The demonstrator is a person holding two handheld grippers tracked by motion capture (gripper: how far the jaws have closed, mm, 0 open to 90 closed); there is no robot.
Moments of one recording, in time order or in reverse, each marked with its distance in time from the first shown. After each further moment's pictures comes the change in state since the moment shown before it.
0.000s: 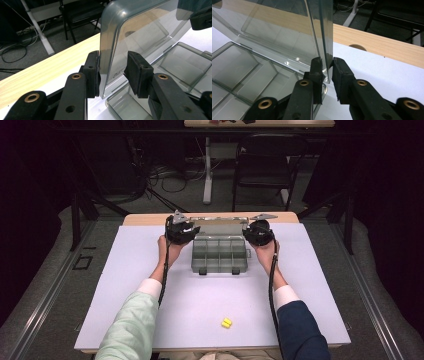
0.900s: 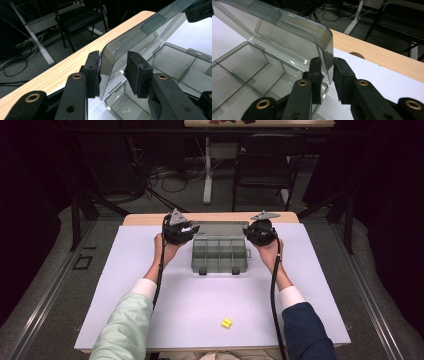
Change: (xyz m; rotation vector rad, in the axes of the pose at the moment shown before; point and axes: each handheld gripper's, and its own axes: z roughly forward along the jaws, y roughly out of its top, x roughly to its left) left arm -0.004 0.008 -0.021 -0.035 -0.031 0.094; right arm 0.005 0.009 -0.025 -0.028 0.019 -0.082
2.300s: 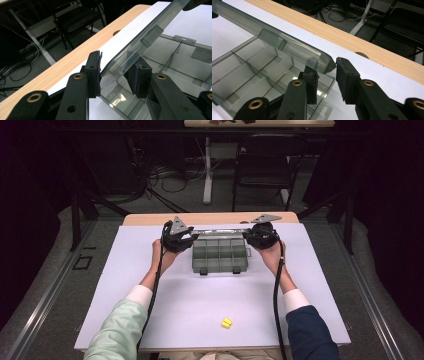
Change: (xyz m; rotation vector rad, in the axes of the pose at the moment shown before) left arm -0.018 -0.006 -0.019 0.019 -0.008 0.093; right arm 0.006 -0.003 -0.016 0.002 0.045 -0.059
